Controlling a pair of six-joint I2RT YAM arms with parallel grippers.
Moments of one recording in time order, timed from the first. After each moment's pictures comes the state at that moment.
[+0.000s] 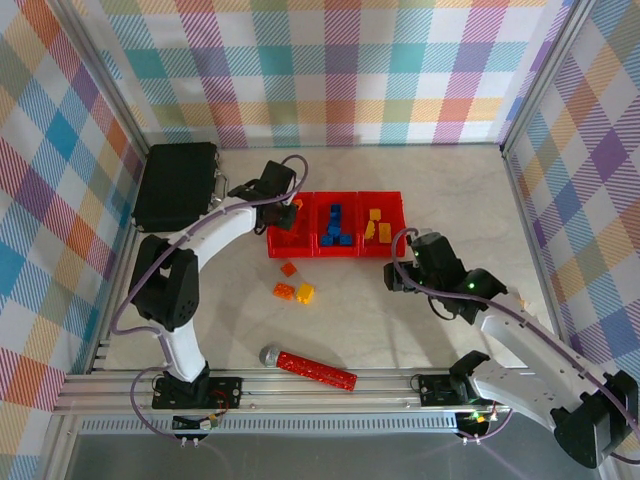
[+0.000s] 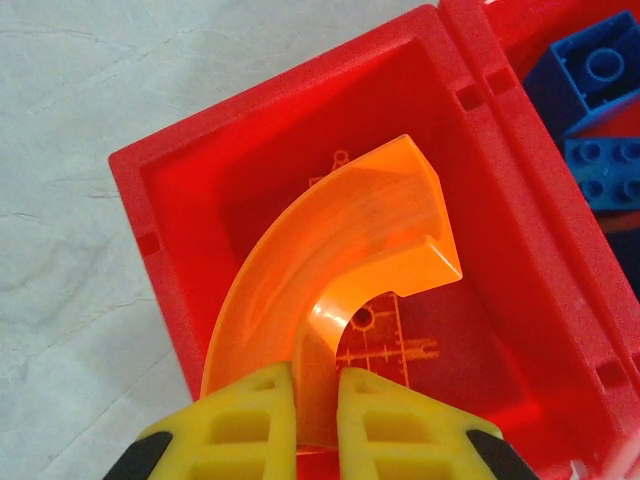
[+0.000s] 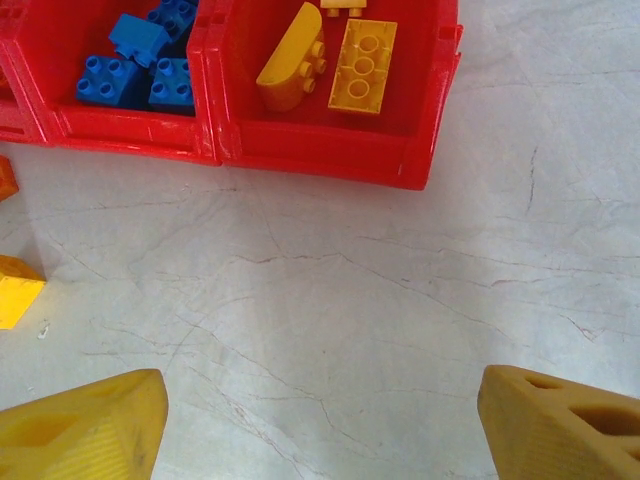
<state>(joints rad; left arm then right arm) -0.45 1.83 1.43 -0.58 -0.15 -0.01 0.60 0.92 0.75 -0.70 0.16 0.39</state>
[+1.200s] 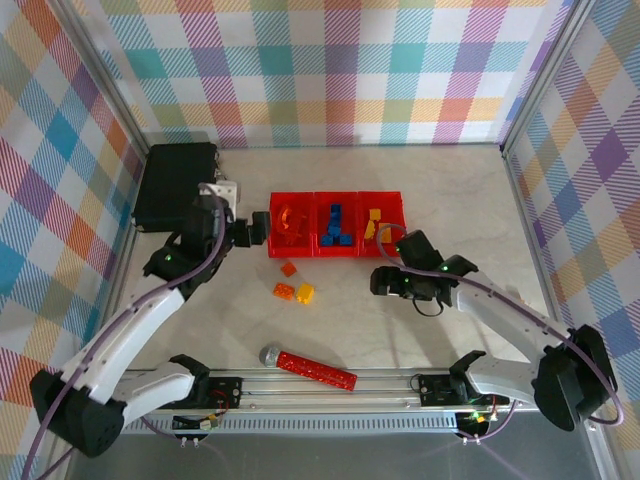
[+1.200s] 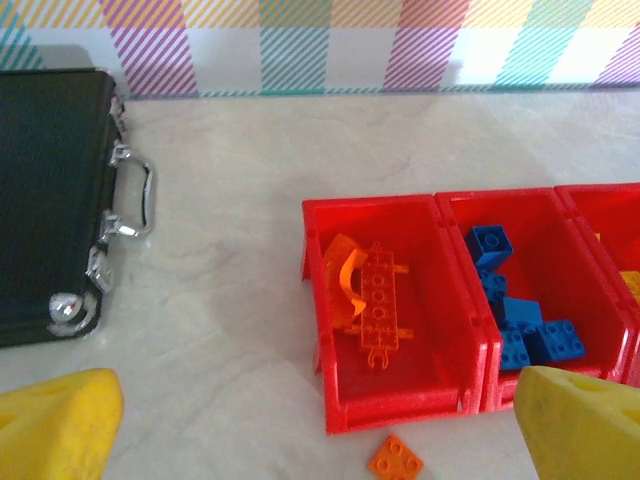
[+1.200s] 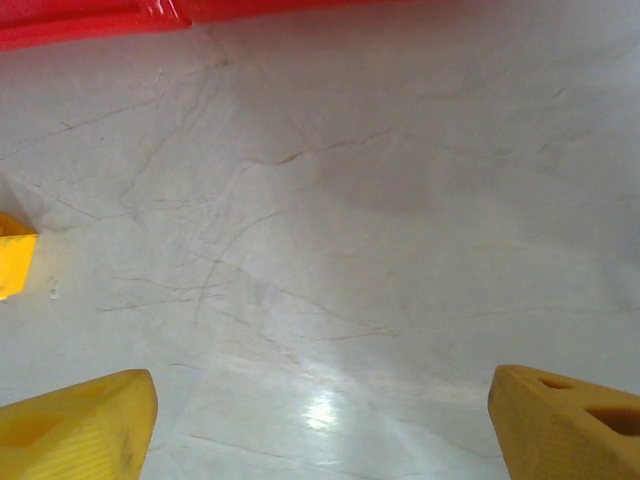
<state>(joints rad) -0.45 1.00 0.97 -0.49 -0.25 -0.25 0.59 1.17 0.75 -0.69 -0.05 0.64</state>
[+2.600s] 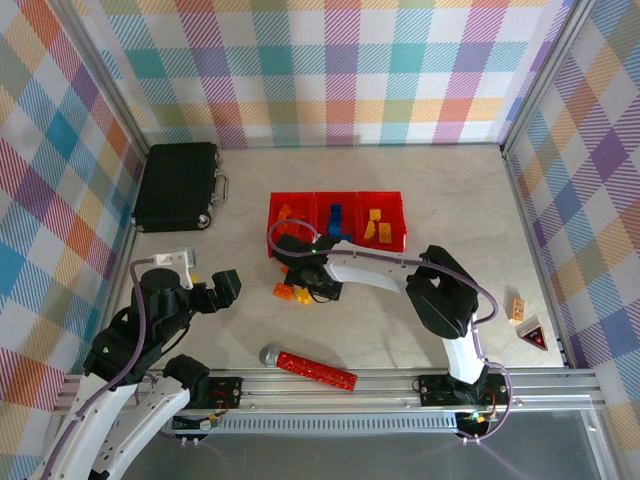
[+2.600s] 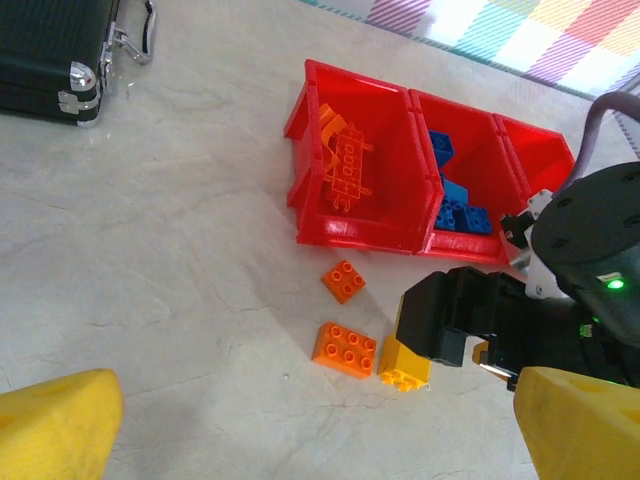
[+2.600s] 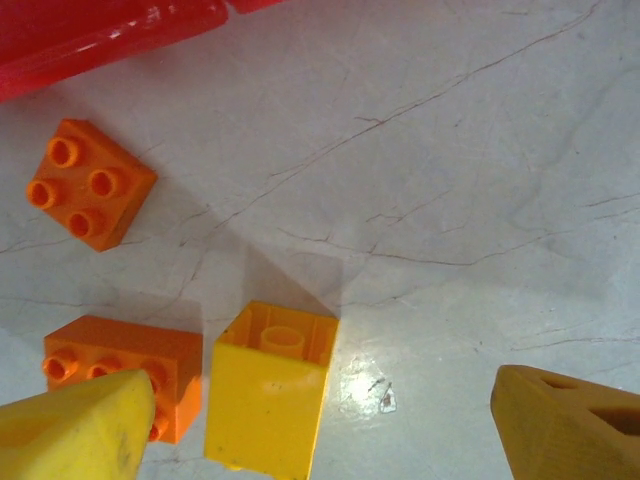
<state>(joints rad) -0.45 0.44 0.79 -0.90 -0.12 -0.52 1.04 1.98 1.50 -0.84 0.20 1.26</state>
